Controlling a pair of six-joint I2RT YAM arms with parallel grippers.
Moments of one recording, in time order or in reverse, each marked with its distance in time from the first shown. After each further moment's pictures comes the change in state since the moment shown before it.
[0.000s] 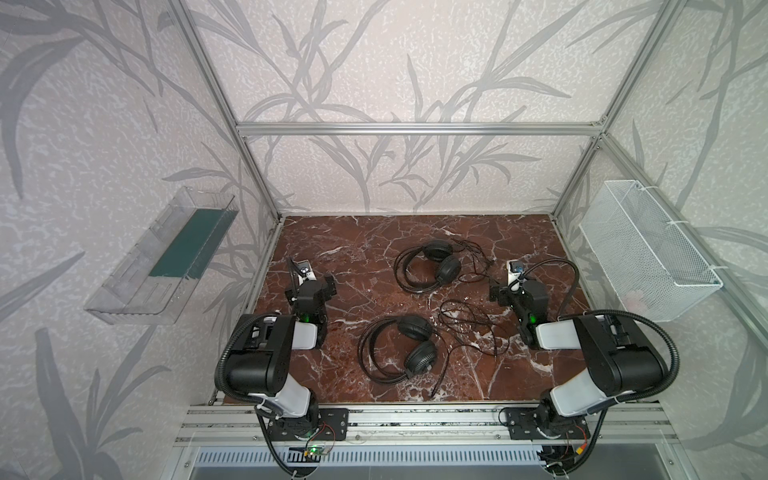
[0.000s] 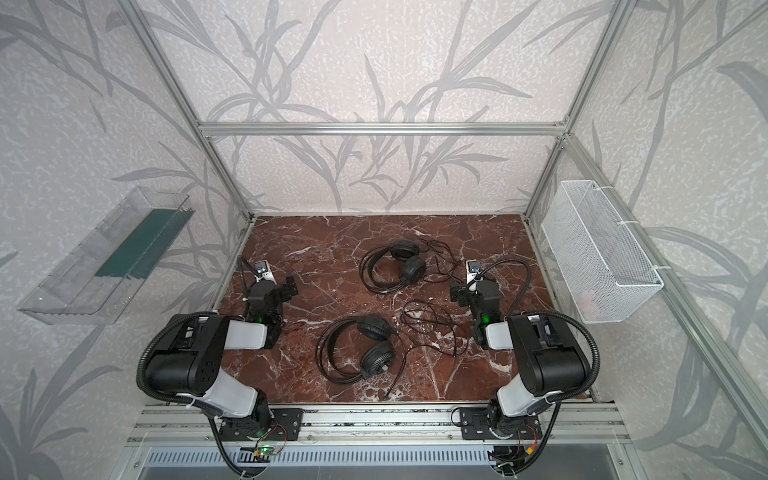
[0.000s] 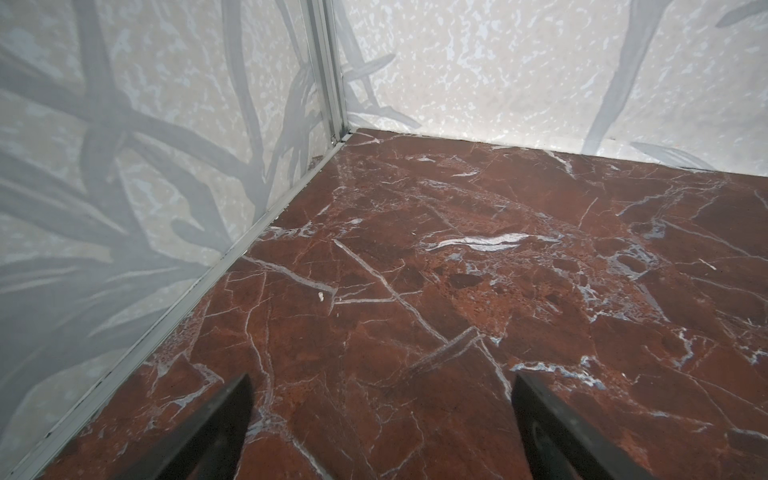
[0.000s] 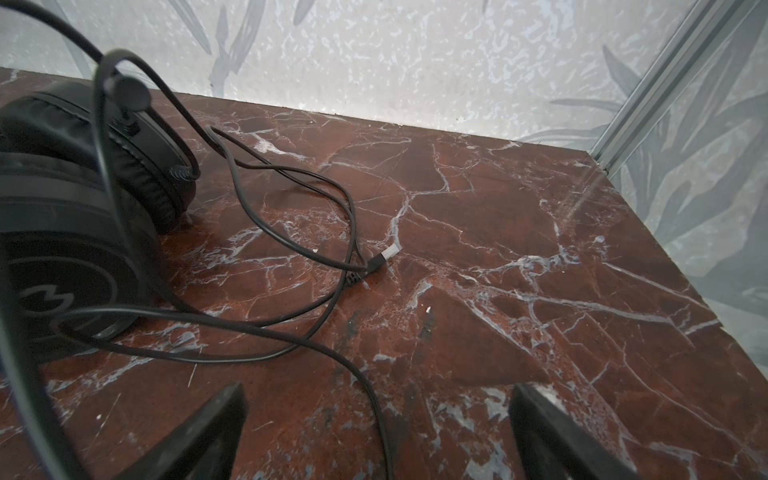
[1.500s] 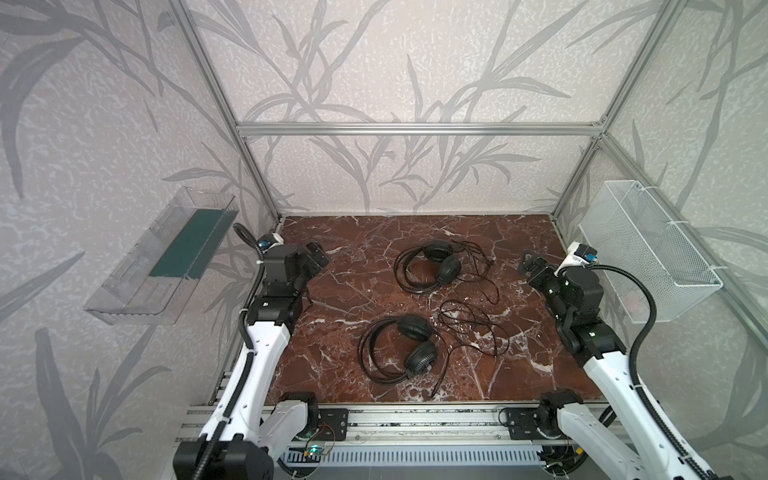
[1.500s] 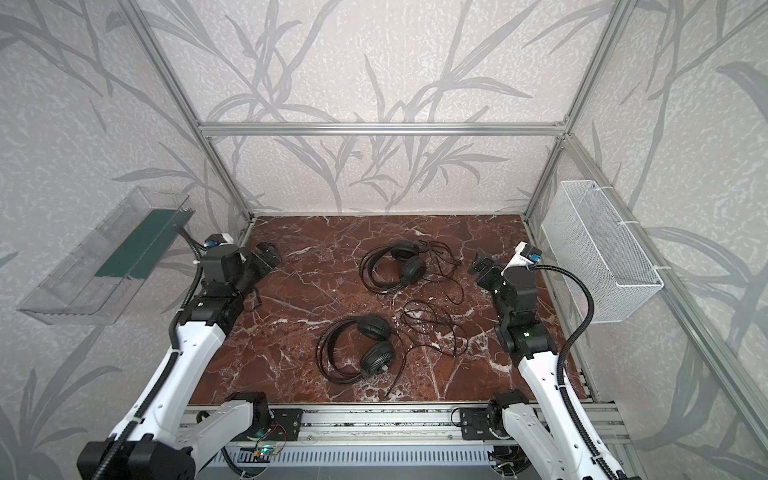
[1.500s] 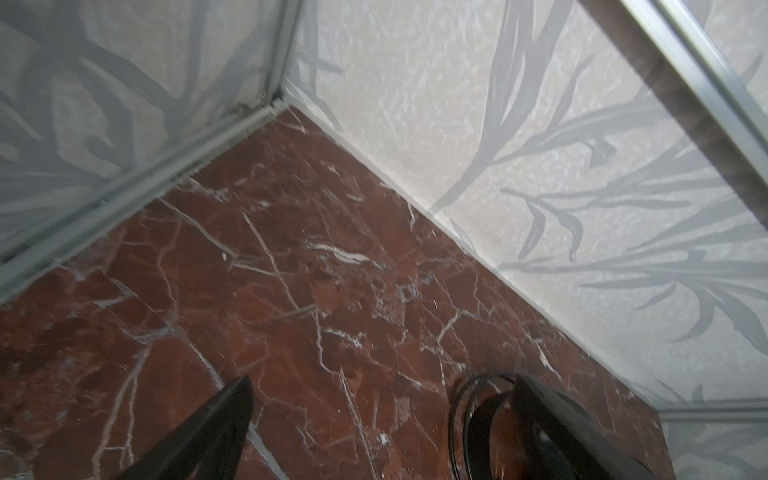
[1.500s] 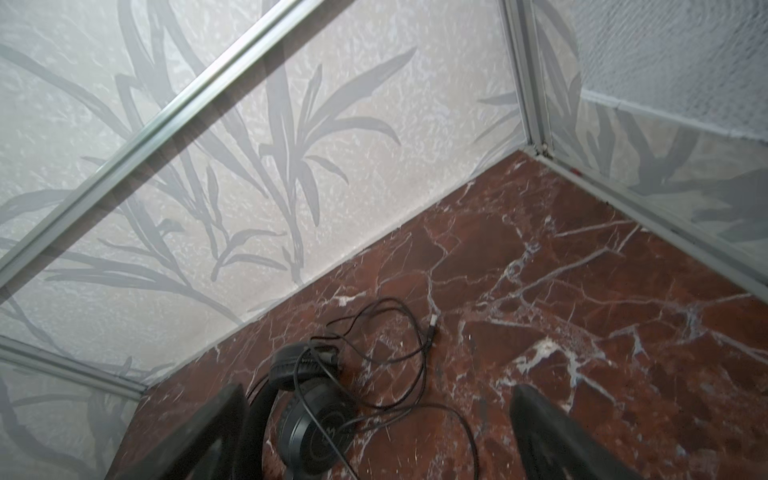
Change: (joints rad) left arm 0.023 -0.513 0.554 -1.262 0.363 -0.608; right arm 0.022 -0.775 0.331 -1.037 0.079 0.702
